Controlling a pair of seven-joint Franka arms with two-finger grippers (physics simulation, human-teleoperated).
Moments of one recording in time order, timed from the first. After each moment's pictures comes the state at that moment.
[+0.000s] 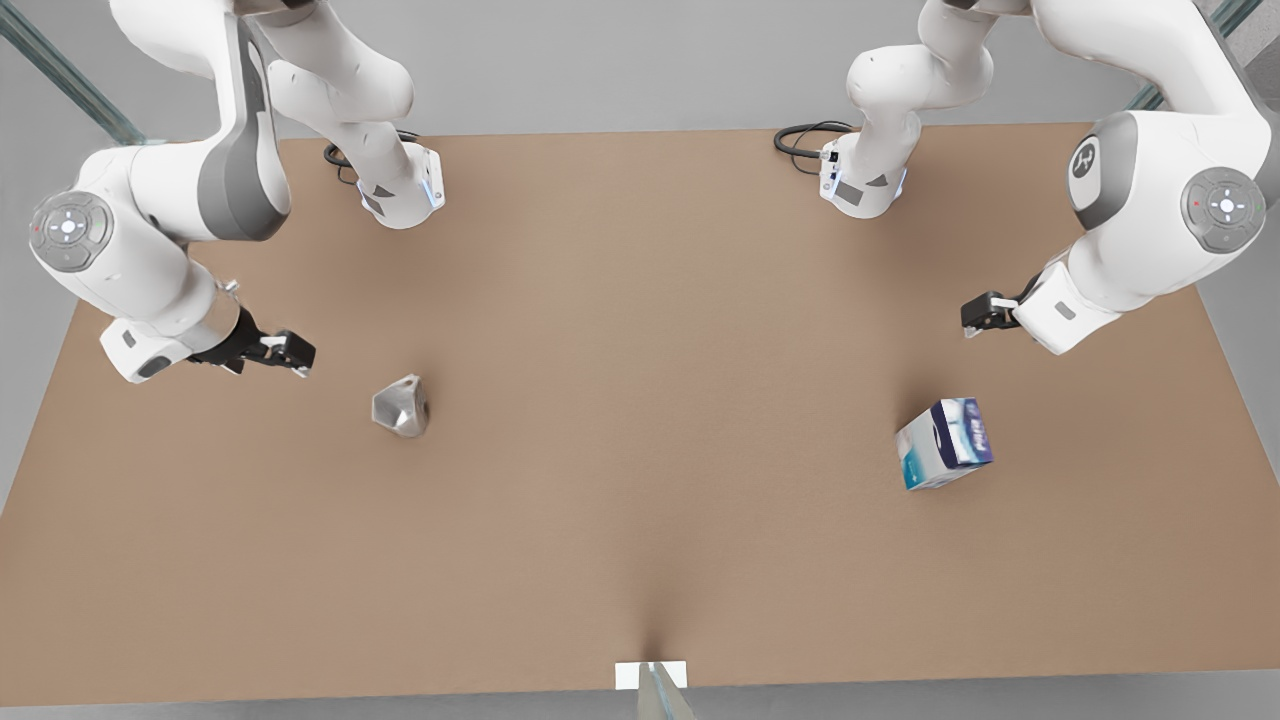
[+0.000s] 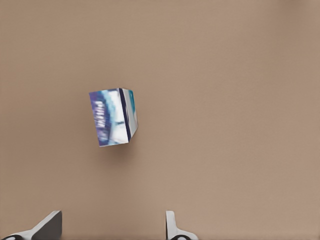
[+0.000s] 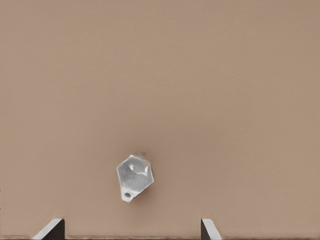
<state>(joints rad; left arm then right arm) 0.04 0.15 -0.13 -1.44 0.01 1.46 0.01 -0.03 0.11 0.11 -1.57 -0.02 1.64 0.15</state>
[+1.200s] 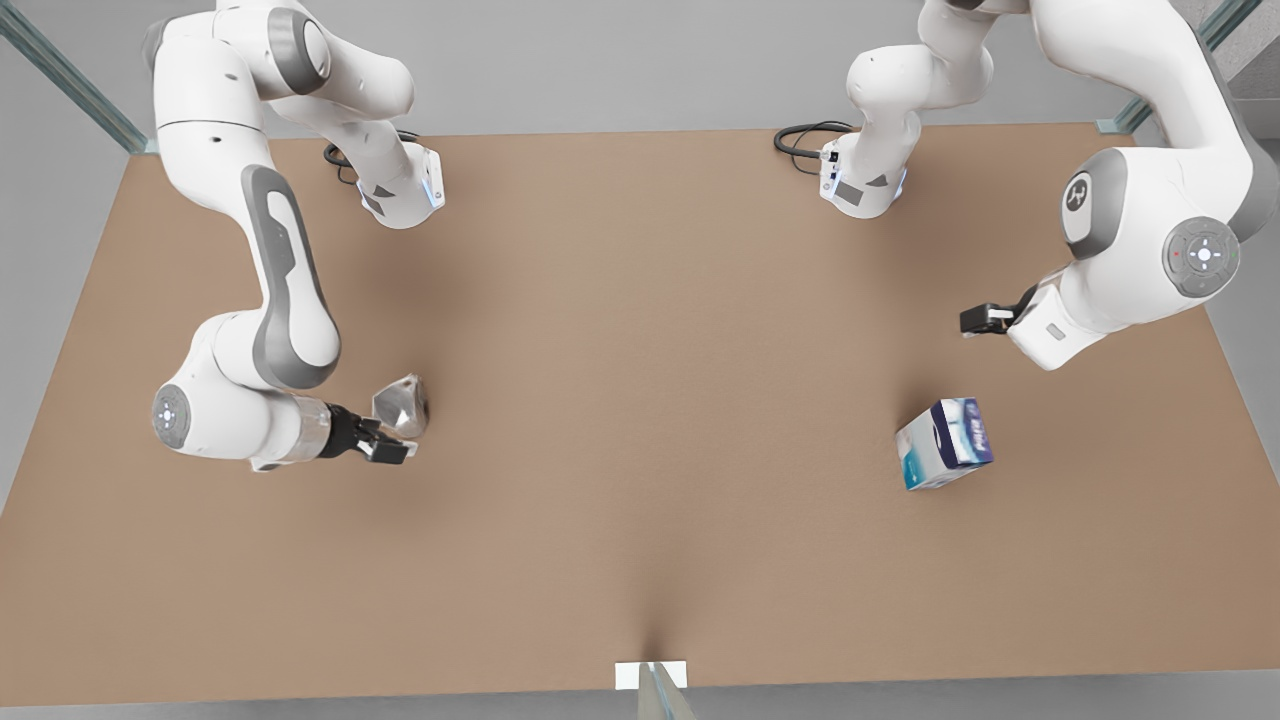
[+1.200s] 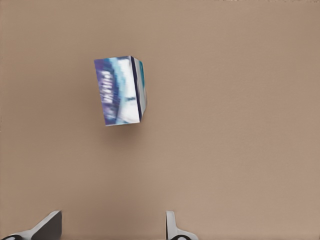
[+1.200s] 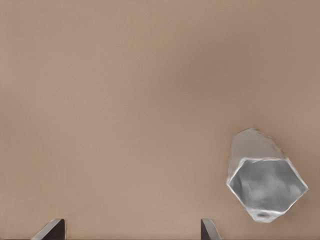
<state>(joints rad) 0.04 0.14 -0.09 -1.56 0.01 1.46 0.01 0.02 0.43 0.07 -1.62 0.44 1.86 0.44</state>
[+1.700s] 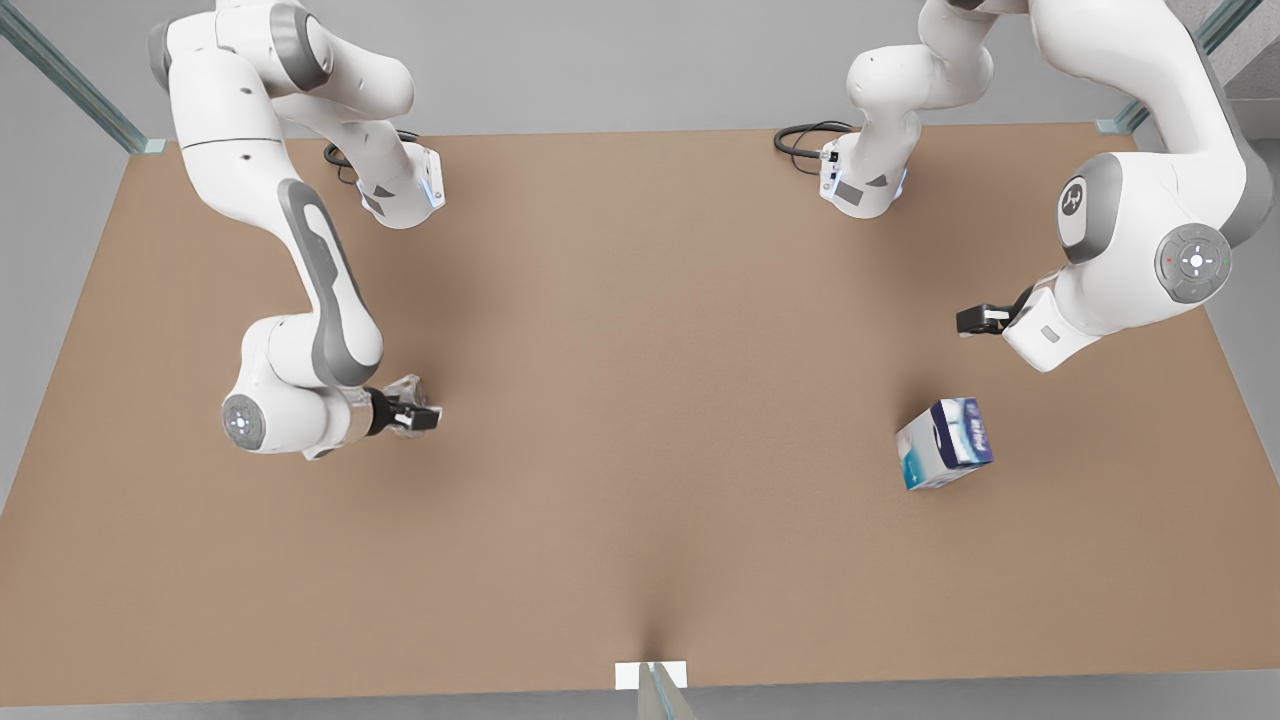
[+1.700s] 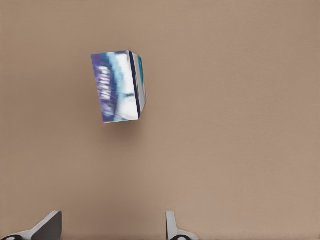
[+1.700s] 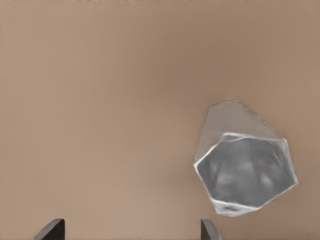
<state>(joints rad) 0.04 0.14 -0.09 -1.58 0.01 1.46 0.01 0.02 0.43 0.11 -1.78 0.34 1.90 0.30</state>
